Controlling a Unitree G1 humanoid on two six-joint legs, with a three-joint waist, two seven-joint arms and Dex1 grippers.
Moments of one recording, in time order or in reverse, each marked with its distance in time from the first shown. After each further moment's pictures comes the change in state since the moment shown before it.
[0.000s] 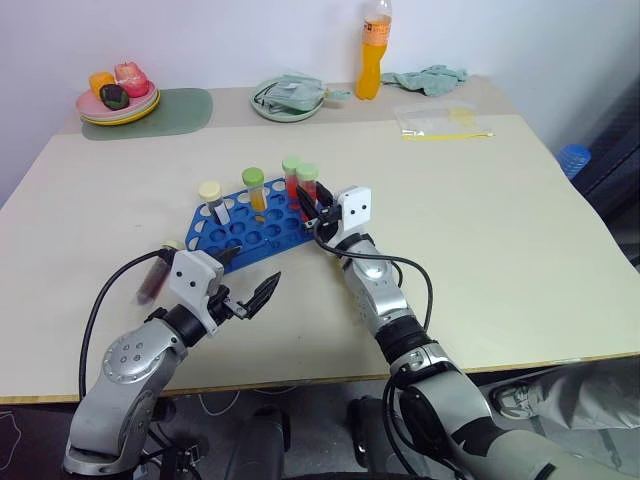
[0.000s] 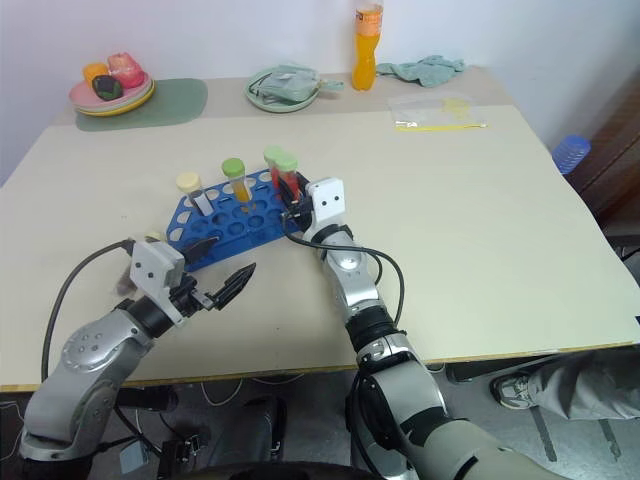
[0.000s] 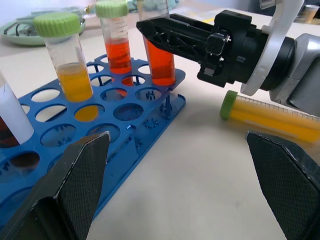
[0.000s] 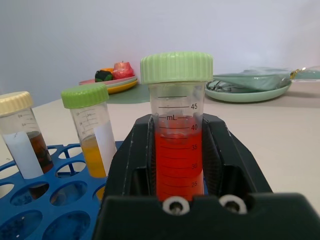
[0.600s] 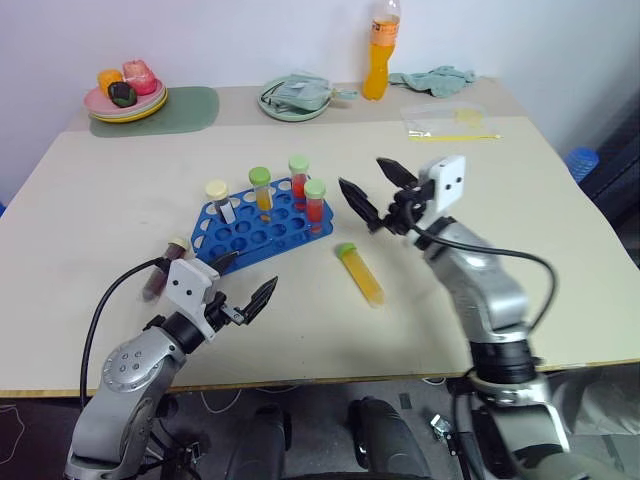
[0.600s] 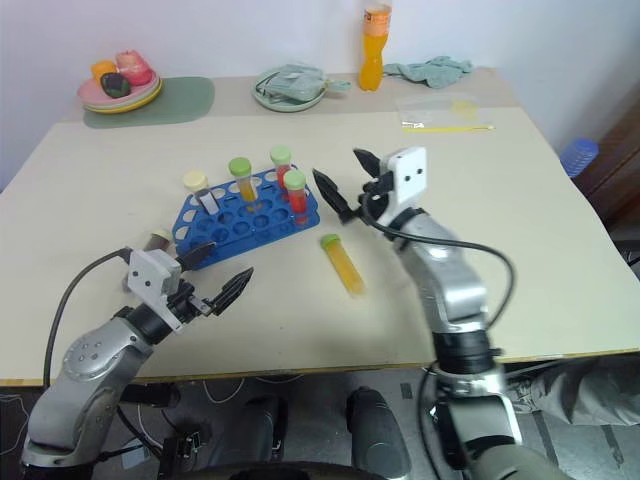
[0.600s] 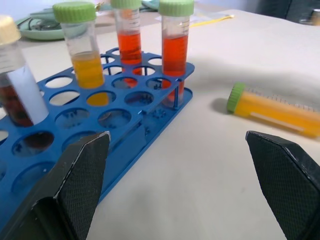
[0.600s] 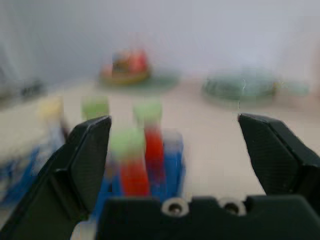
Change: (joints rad) left arm 0.014 -0.001 -0.009 0.029 -0.001 -0.049 -0.019; right arm 0.206 -0.558 -0.073 -0.963 0.334 1.026 0.181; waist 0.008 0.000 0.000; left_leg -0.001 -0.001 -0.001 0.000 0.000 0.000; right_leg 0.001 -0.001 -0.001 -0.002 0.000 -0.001
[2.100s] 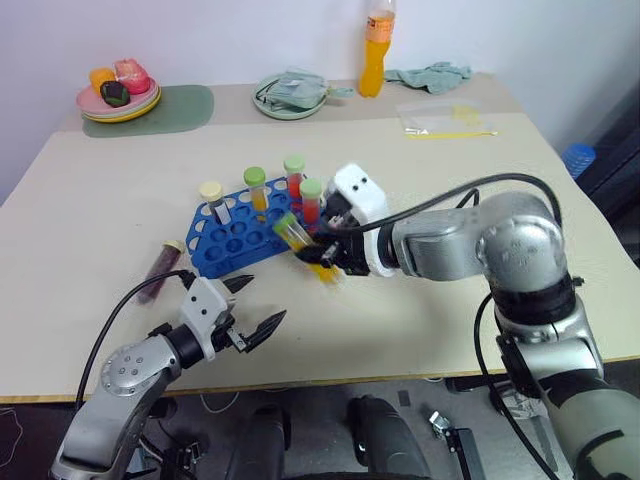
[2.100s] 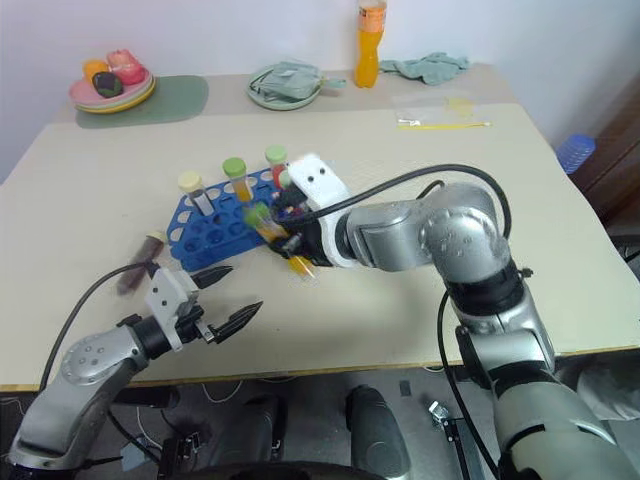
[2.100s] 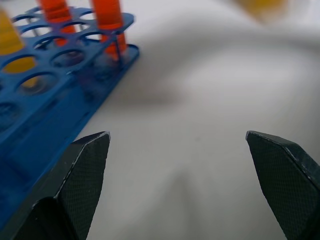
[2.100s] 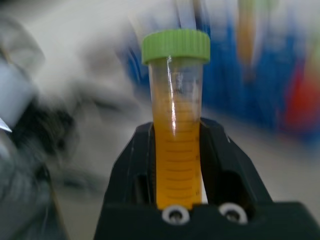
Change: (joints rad) left arm 0.074 0.109 0.003 0.041 0.023 -0.027 -0.112; right arm -0.292 -0.040 0.295 -0.120 0.574 0.270 -0.344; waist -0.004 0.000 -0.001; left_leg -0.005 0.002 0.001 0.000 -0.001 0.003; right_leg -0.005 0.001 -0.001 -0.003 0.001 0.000
